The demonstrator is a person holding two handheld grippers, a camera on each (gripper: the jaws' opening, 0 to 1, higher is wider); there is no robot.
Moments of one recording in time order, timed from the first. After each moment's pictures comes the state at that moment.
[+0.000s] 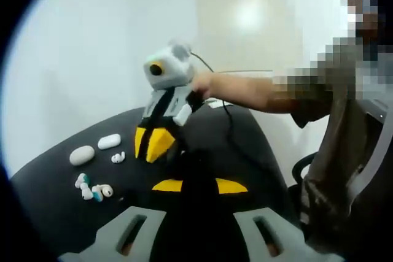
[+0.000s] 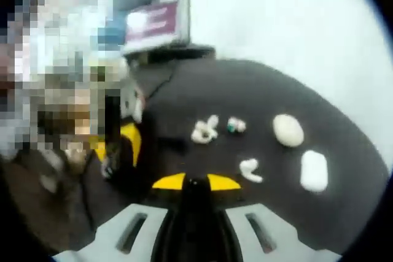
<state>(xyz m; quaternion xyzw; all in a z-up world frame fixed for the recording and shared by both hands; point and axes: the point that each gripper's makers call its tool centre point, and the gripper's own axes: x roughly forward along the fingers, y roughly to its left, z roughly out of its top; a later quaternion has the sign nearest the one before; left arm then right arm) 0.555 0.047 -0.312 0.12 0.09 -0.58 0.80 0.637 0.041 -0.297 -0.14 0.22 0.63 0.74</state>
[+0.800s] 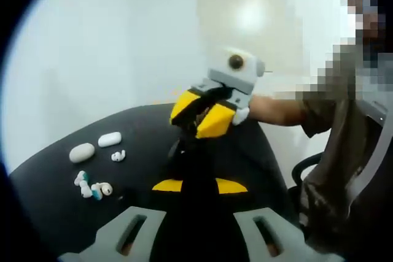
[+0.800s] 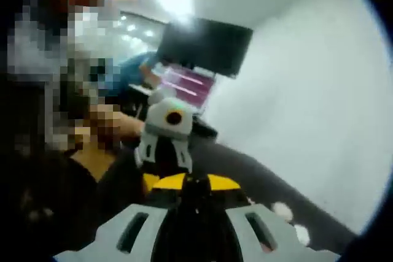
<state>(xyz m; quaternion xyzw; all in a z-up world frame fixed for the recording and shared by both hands) 0.557 0.047 -0.313 0.11 0.09 -0.57 0.81 0.552 0.054 -0.256 -0.21 -0.15 0.64 0.72</state>
